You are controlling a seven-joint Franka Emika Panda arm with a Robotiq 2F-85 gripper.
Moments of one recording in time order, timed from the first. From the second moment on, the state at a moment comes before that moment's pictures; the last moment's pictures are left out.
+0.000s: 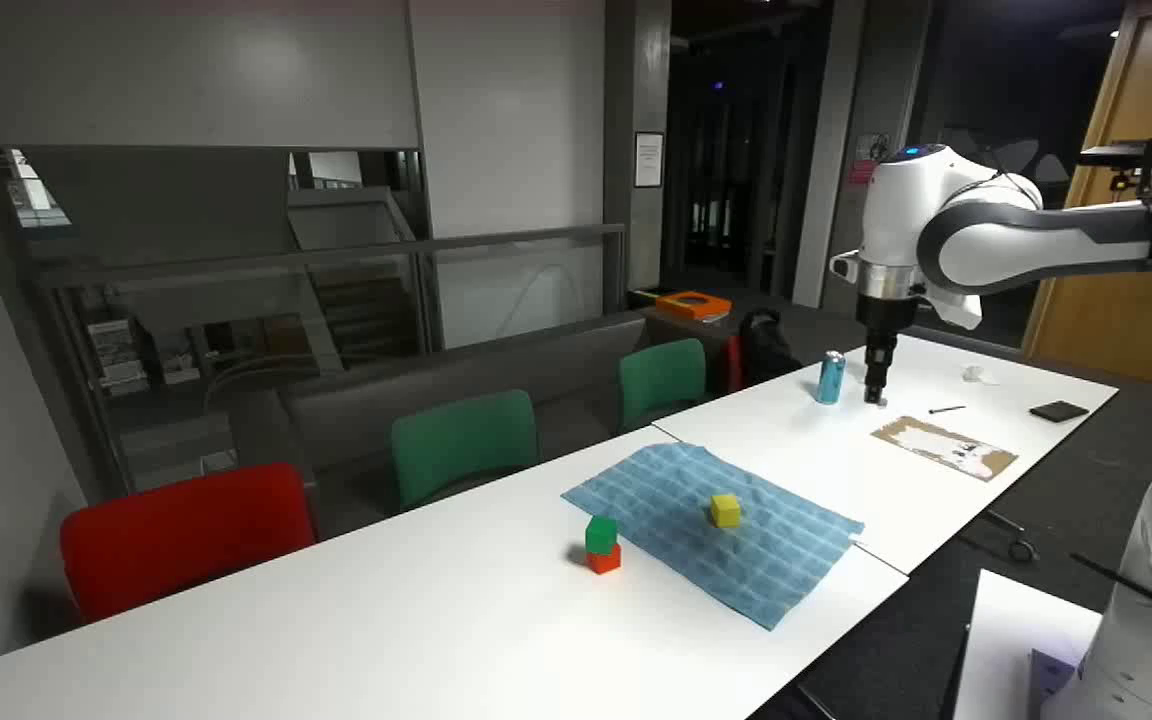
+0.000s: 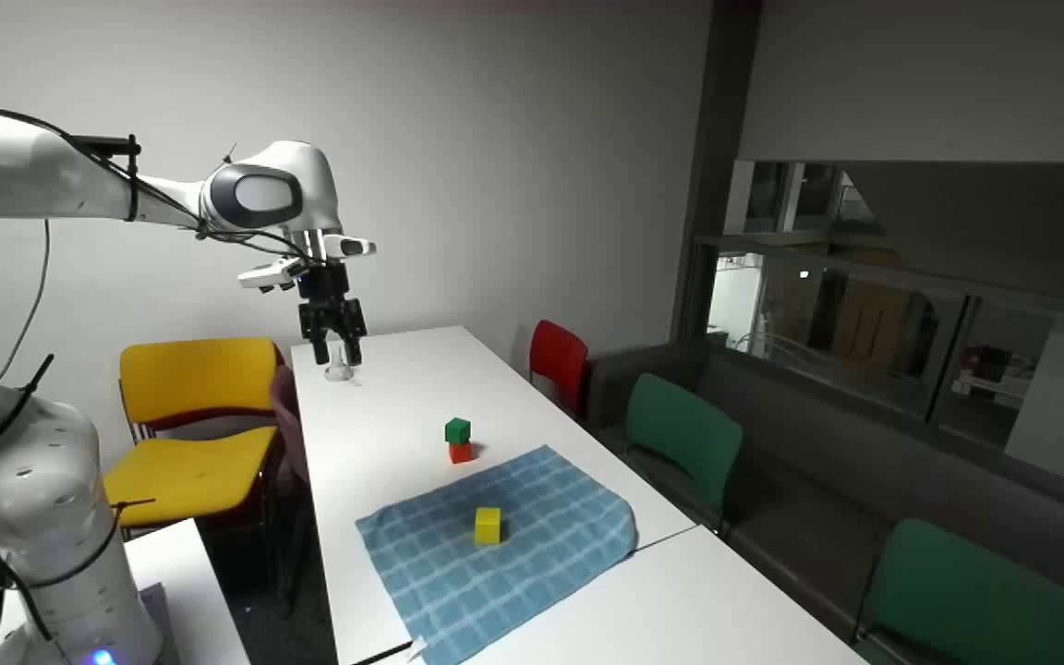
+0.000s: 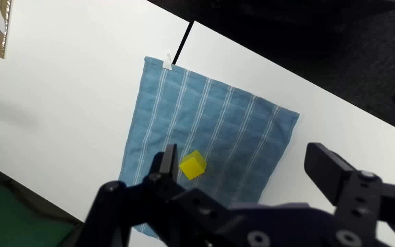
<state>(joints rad) -0.03 -0.63 0.01 -2.36 -0.23 1.75 -0.17</state>
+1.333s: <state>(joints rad) 0.04 -0.61 0.05 -2.35 -0.22 1.97 -0.11</state>
